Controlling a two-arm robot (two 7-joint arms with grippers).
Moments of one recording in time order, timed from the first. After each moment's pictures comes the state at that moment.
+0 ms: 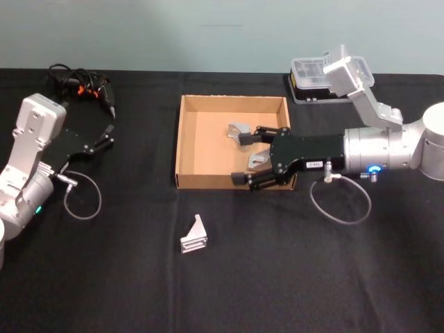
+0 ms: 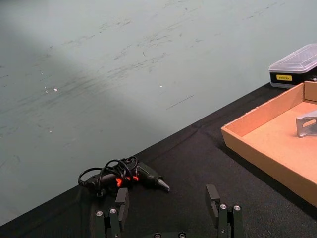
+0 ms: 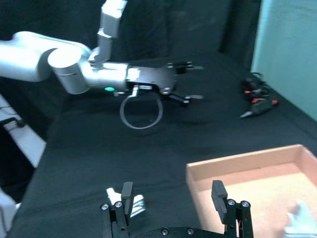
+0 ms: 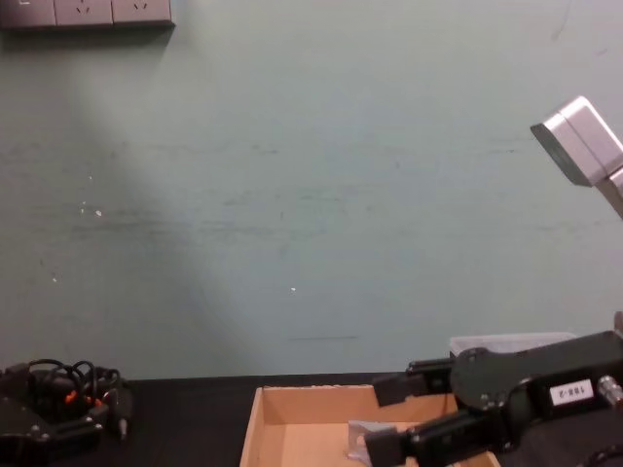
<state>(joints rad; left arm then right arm) -0.20 0.60 0.45 -1.41 -0.25 -0.12 0.03 0.67 0.53 -0.72 -1.21 0.52 0.08 1.03</state>
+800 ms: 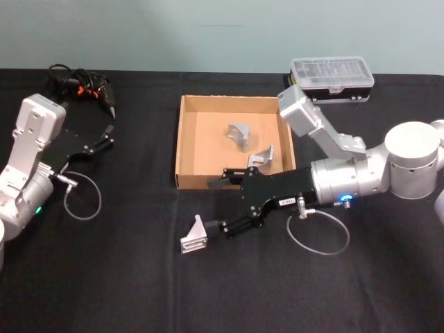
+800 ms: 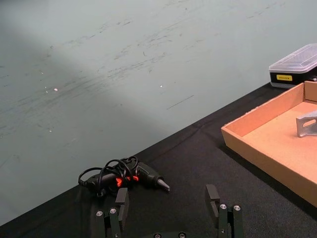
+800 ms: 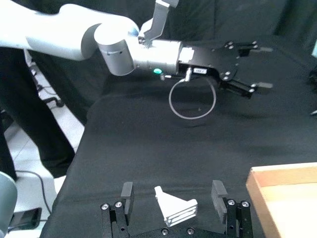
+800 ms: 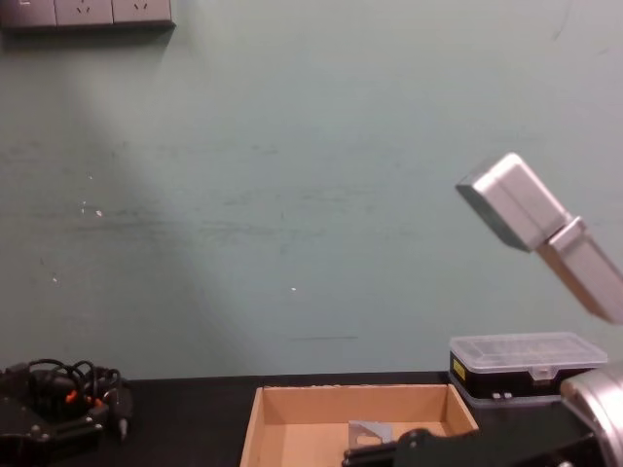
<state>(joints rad) -0.20 0.60 0.45 -1.41 -0.25 -0.12 0.03 0.68 0.51 -0.86 -1.24 0.51 0.08 1.06</state>
